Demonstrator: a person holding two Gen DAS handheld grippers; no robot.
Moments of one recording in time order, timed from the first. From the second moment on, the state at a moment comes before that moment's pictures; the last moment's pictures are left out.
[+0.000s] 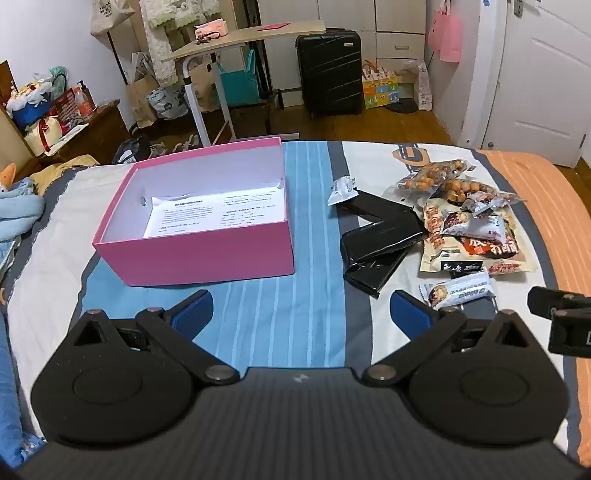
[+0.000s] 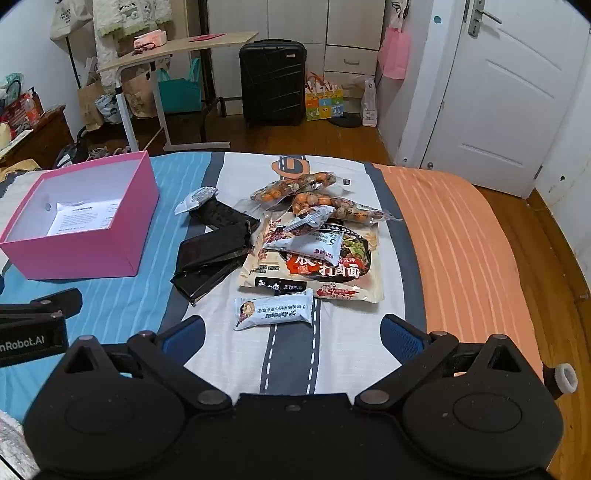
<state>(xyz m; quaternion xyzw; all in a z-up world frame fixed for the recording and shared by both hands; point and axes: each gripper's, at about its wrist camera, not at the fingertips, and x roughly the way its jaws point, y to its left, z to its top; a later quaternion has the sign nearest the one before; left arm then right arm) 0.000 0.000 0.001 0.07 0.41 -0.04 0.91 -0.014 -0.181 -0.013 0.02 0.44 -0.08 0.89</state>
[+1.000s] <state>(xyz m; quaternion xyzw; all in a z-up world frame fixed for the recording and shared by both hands) -0.002 0.002 0.004 0.07 0.39 -0.04 0.92 -0.015 -0.186 -0.011 0.02 0.44 -0.09 0.90</state>
